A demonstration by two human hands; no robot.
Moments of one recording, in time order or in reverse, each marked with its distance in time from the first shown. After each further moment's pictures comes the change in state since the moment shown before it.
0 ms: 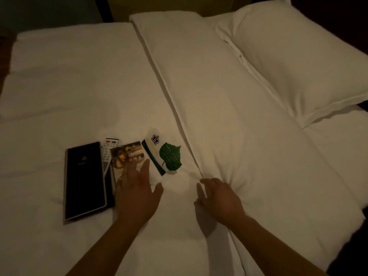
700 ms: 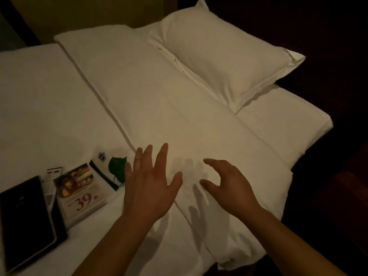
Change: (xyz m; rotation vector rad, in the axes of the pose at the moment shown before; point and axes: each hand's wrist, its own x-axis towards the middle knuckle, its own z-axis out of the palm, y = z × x) left_hand -0.031 0.153 -0.024 0.047 -0.086 0.447; right_hand -0.091 0.056 -0.105 0.176 0.378 0.164
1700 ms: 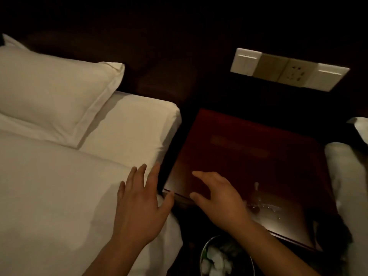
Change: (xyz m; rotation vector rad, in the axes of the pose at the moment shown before) left_hand -0.055 0.373 0.116 0.010 -0.231 0.586; right_hand -0.186 0.288 -0.202 0.104 0.328 0.402
